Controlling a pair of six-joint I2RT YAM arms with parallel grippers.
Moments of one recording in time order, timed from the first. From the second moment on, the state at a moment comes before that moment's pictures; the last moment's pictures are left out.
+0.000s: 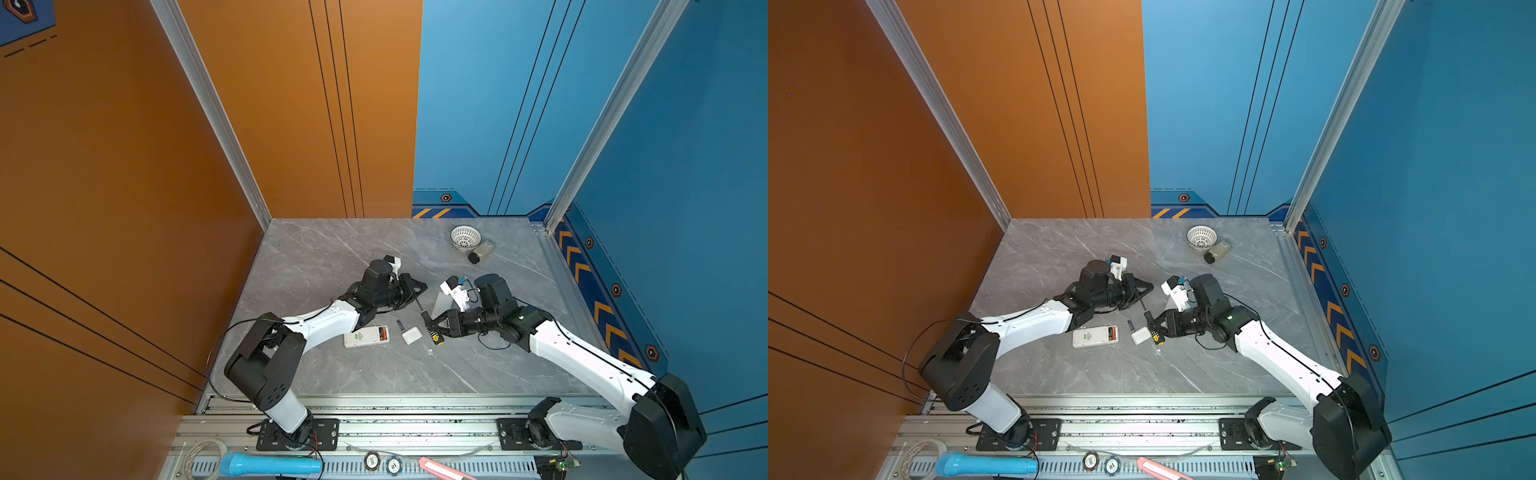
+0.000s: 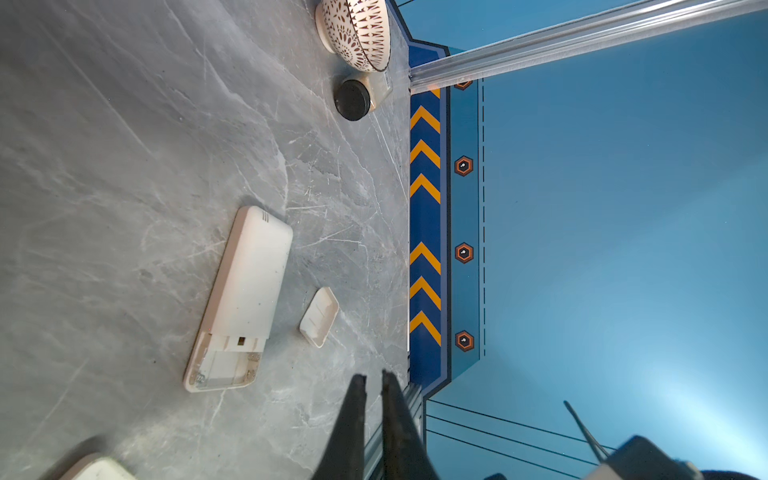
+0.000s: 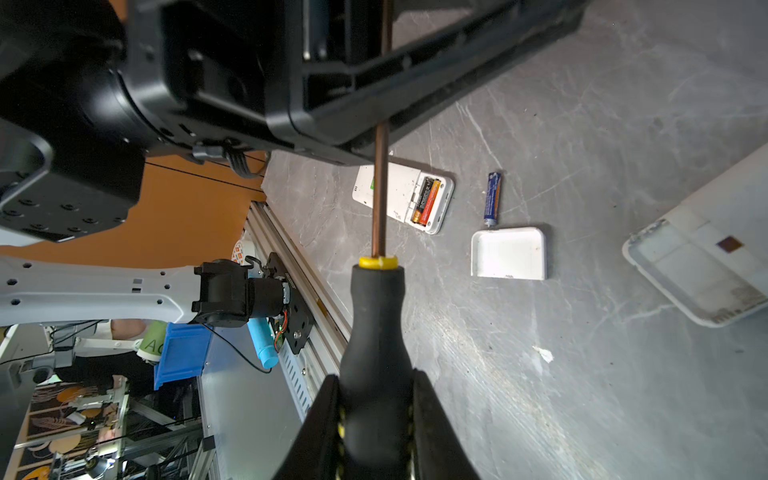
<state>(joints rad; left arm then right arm) -0.61 1.62 0.96 0.25 0.42 -1.18 0.56 1.21 0.79 -0.33 -0.68 0.50</state>
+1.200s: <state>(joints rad) -0.45 1.73 0.91 0.32 0.68 -1.63 0.93 1.28 1.03 -0.46 0.10 0.09</state>
